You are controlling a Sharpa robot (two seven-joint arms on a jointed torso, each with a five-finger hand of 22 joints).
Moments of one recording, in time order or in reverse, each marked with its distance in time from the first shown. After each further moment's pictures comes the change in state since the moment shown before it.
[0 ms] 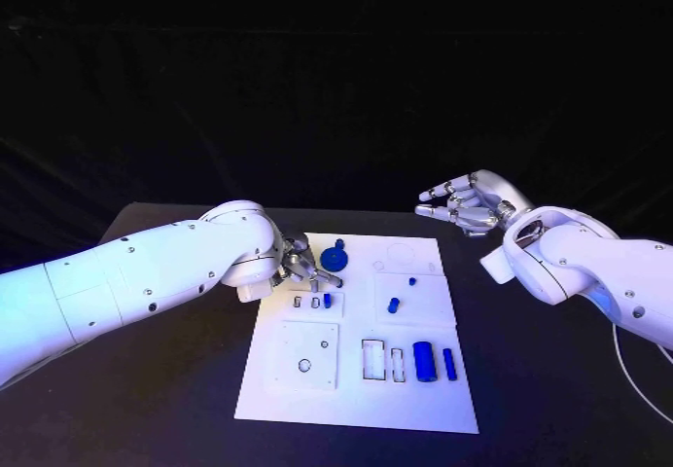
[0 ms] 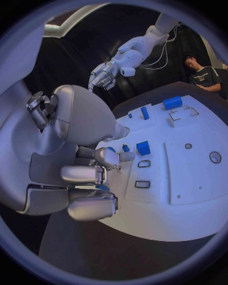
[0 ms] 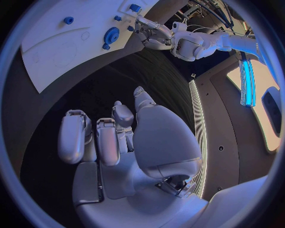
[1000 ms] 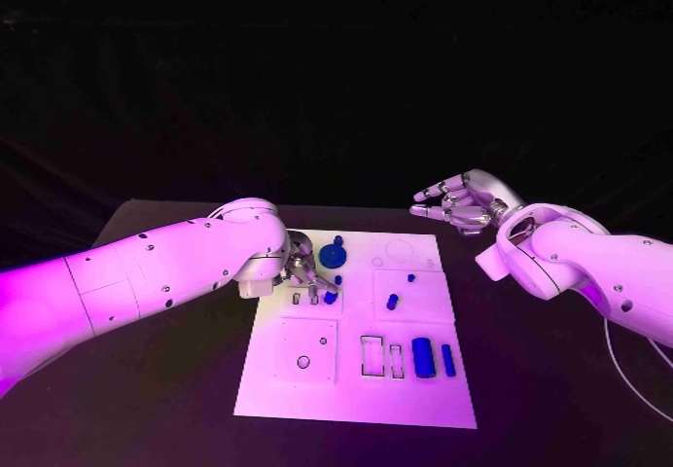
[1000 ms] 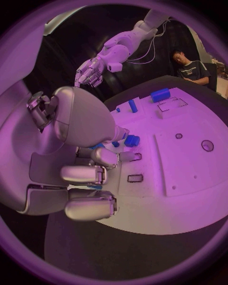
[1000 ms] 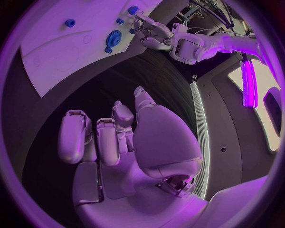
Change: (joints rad) left arm 0.002 0.053 -0.016 -0.052 -0.049 0.104 -0.023; left_hand 0.024 0.024 -0.017 -0.002 0.000 -0.007 0.000 0.019 0.037 0.019 -0.002 0.029 0.033 0.000 0.000 0.000 0.000 -0.015 0.011 -0.004 0.021 0.029; right arm -0.001 0.021 -0.001 -0.023 -0.009 0.021 -0.015; right_hand 0.000 0.000 -0.005 0.000 0.000 0.000 0.000 0.000 0.000 0.000 0.000 0.000 0.000 0.000 0.000 0.000 0.000 0.000 0.000 0.000 0.000 -0.001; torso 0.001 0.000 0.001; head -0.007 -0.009
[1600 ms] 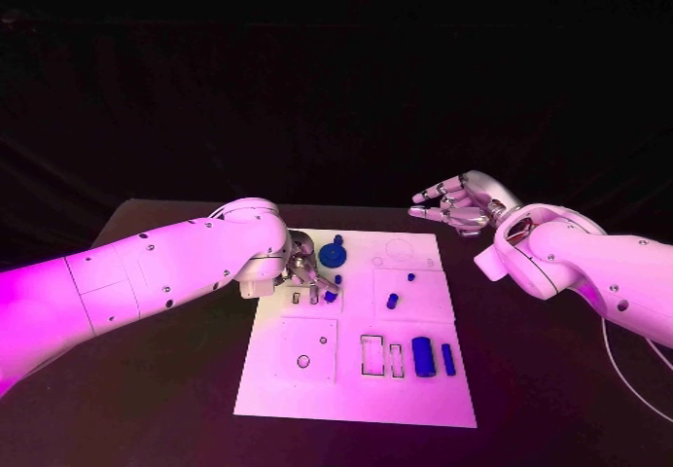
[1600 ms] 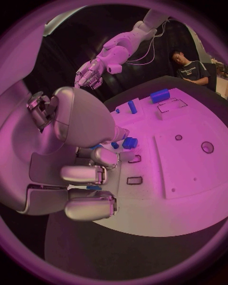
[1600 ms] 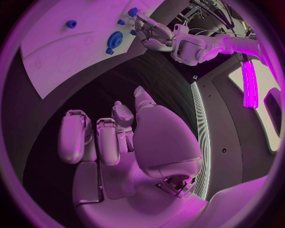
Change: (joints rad) left arm 0.000 0.001 0.000 0.009 -0.002 -0.004 0.000; left_hand 0.005 0.005 -0.004 -0.002 0.000 -0.004 -0.004 0.005 0.011 0.000 0.000 0.004 0.004 0.000 0.000 0.000 0.001 0.000 0.003 0.004 0.003 0.000; right arm -0.003 0.008 -0.002 -0.010 -0.006 0.006 -0.004; right_hand 0.000 0.000 0.000 0.000 0.000 0.000 0.000 0.000 0.000 0.000 0.000 0.000 0.000 0.000 0.000 0.000 0.000 0.000 0.000 0.000 0.000 -0.001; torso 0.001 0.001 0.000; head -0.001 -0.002
